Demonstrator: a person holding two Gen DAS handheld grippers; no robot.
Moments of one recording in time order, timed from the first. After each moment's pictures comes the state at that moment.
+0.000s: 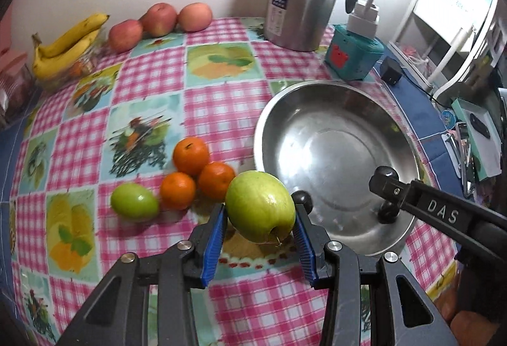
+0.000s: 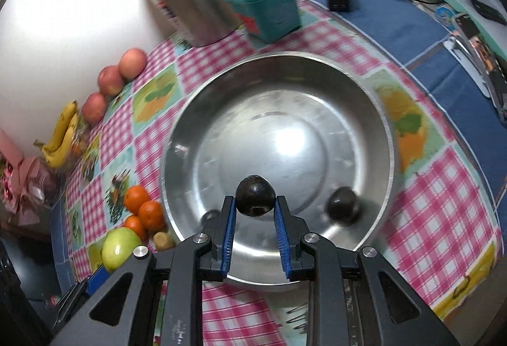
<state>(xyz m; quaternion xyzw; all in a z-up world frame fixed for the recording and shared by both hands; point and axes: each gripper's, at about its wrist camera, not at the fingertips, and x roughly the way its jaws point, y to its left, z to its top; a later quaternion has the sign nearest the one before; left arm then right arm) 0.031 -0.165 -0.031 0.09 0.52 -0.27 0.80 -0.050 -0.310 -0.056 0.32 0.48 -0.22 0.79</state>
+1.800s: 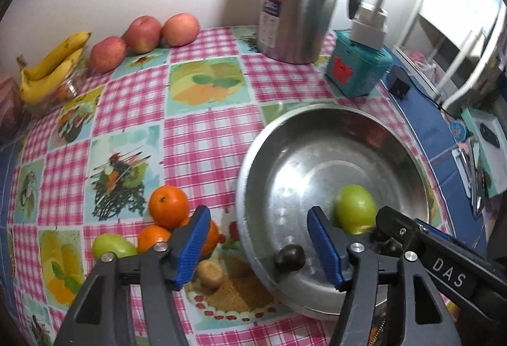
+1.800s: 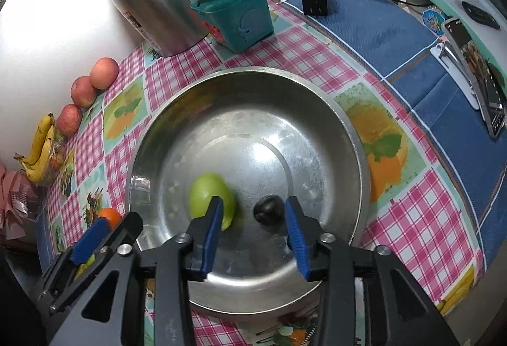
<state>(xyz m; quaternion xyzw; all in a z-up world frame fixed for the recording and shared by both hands) 0.068 -0.203 -0.035 0.10 0.51 -0.26 0.81 -0.041 -0.334 -0.062 0.30 0.49 -0.26 0.77</state>
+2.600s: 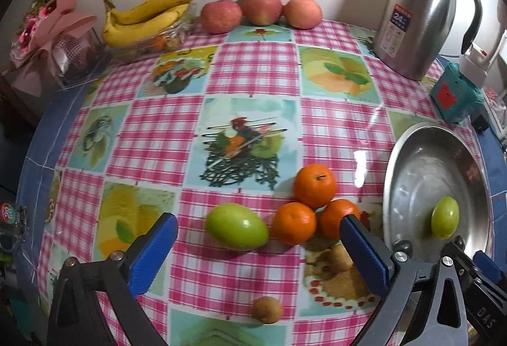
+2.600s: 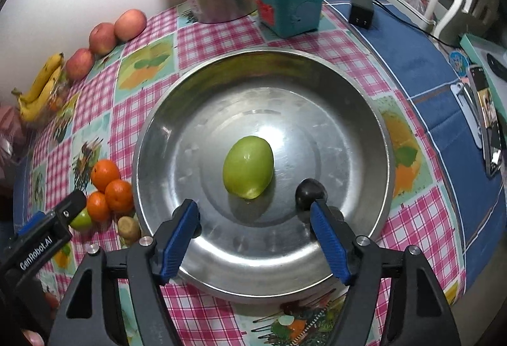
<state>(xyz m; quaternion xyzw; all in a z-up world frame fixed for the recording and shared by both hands) 0.095 -0.107 -0.047 0.08 0.54 -0.09 0.84 -0.024 -0.291 -0.065 0.20 0.54 -0.22 0.79</state>
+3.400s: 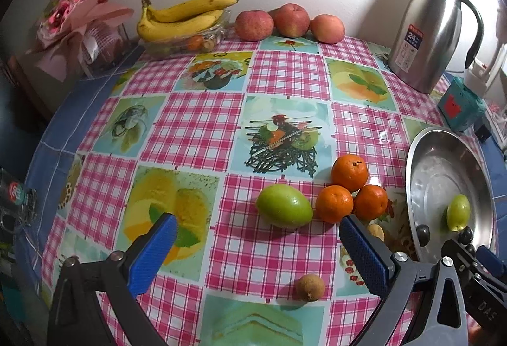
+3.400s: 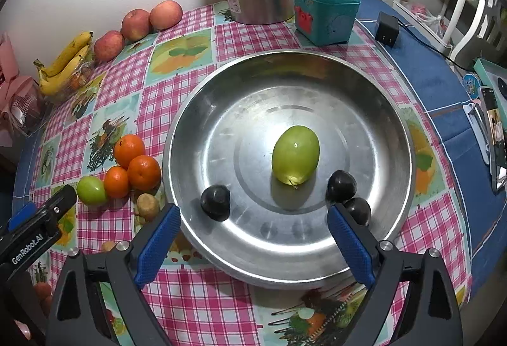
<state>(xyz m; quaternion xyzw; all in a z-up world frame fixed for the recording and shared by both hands) 0.073 -0.059 -0.039 0.06 0.51 -0.08 0.86 -0.032 -0.260 -0.064 0.17 0.52 -0.18 0.82</state>
